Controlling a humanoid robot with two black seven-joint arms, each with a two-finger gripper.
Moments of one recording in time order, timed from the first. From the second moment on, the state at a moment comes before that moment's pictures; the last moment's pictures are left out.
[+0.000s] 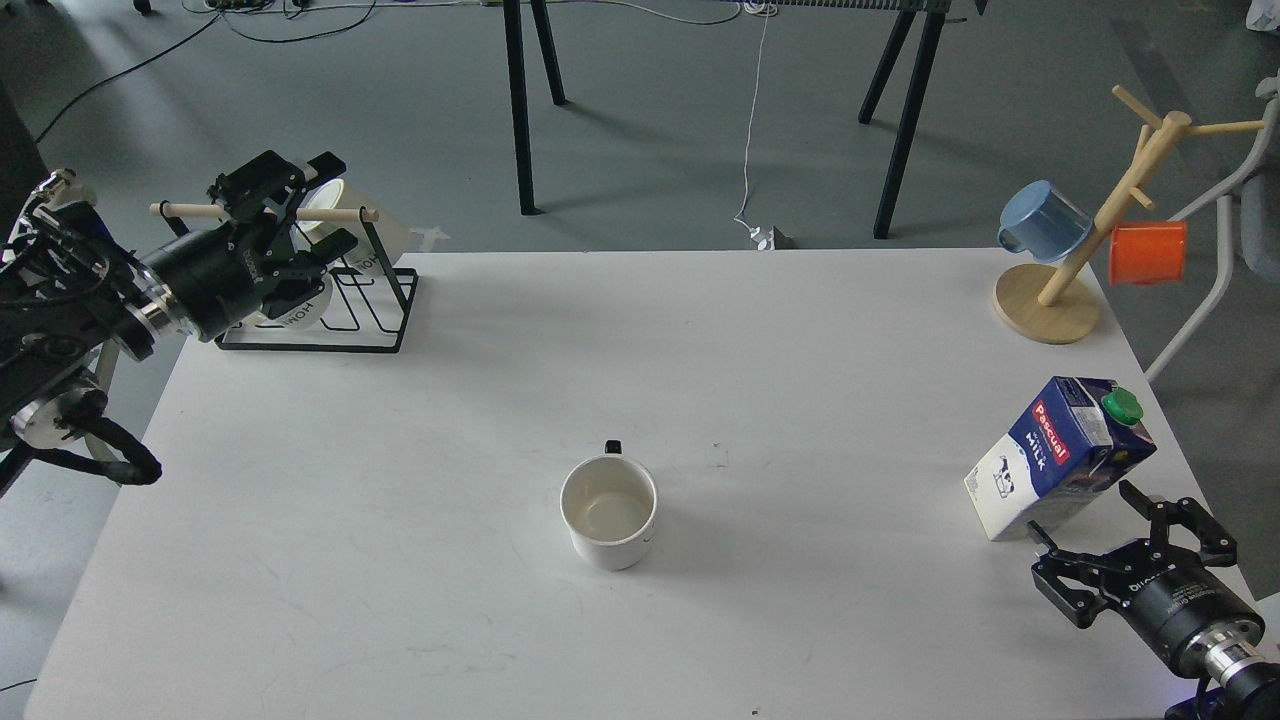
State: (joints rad) left arm -0.71 0.66 -0.53 -0.84 0.64 -0.49 -0.49; right arm -0.05 -0.82 0.63 1.28 0.75 0.49 0.23
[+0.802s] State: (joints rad) left arm -0.67 0.66 -0.53 -0.81 0.64 -0.49 -0.49; right arm 0.01 -0.69 0.64 1.23 0.72 0.49 0.24
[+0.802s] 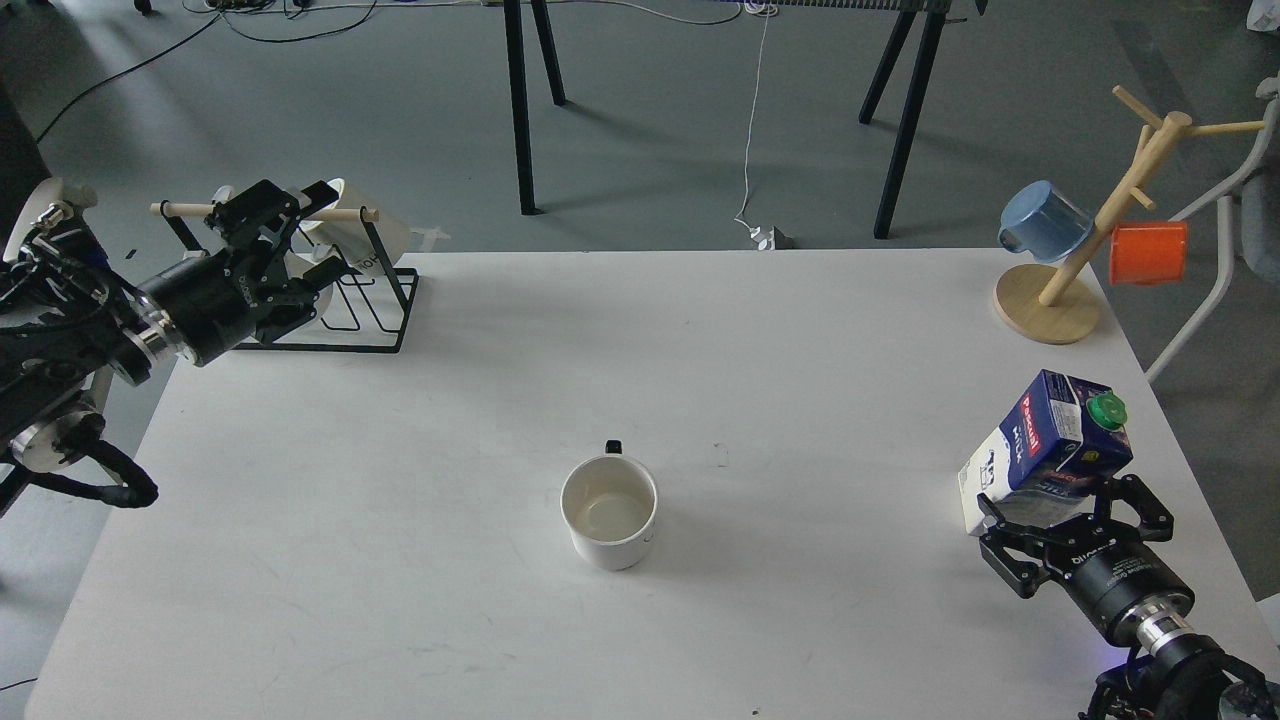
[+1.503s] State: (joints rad) left arm -0.66 0.65 -0.53 -0.77 0.64 -0.49 -0.49; right arm 0.02 -0.66 0.67 1.21 0.72 0.49 0.24
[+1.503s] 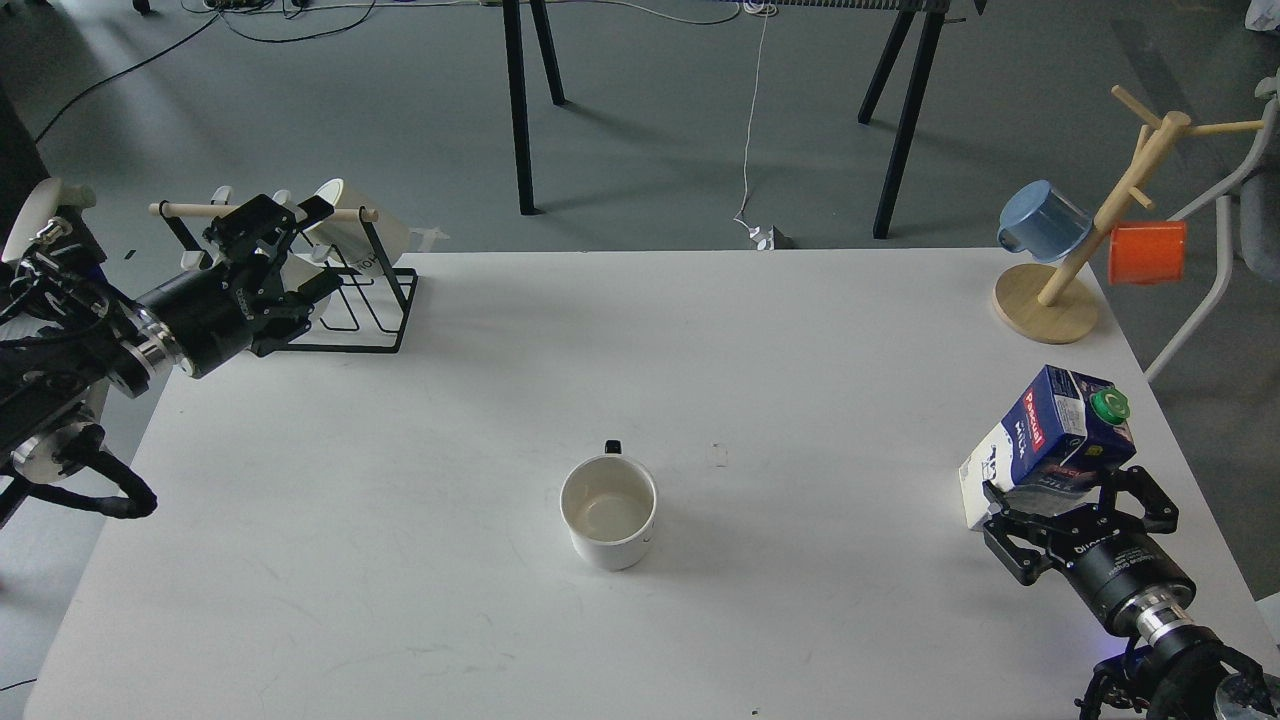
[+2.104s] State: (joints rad) left arm -0.65 0.64 -0.52 -0.75 0.64 -0.49 -0.49; right arm 0.03 -0.63 0.66 1.19 0.68 0.49 0.24
